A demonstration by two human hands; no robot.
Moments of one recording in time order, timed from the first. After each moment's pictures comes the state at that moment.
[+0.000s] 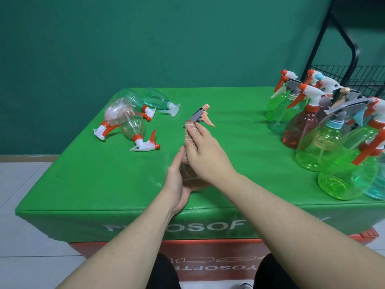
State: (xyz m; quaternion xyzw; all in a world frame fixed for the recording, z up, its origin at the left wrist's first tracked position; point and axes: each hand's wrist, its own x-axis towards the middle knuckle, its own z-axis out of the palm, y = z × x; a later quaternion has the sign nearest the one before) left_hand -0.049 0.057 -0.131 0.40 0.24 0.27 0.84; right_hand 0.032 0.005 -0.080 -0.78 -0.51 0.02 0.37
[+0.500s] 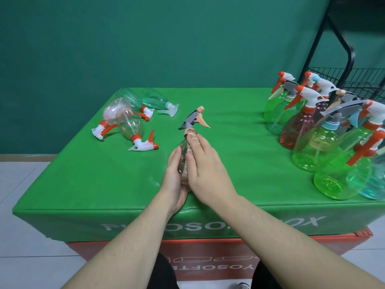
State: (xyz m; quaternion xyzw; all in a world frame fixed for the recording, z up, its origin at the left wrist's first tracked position) left_hand -0.048 0.057 -0.135 0.36 0.24 0.31 0.85; right_hand 0.011 -0.022 -0.105 -0.78 -0.51 -0.03 0.36
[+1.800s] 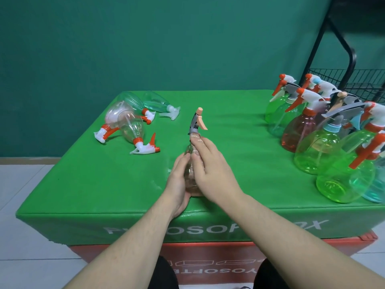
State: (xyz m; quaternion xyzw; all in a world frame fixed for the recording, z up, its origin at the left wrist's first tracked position) left_hand -0.048 0.056 -0.137 0.47 0.25 0.26 0.80; right_hand 0.025 -0.023 -0.101 -0.76 -0.51 0.01 0.40
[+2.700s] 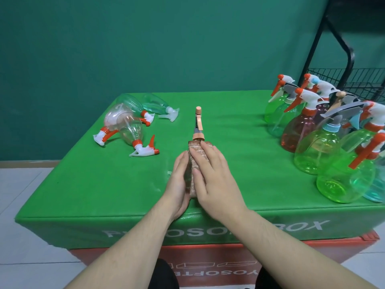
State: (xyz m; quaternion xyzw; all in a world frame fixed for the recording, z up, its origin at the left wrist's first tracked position) left_hand -0.045 0.054 -0.134 0.46 0.22 0.29 0.81; right_hand 0.021 -0.041 -0.122 -0.73 -0.56 -0.12 0.37
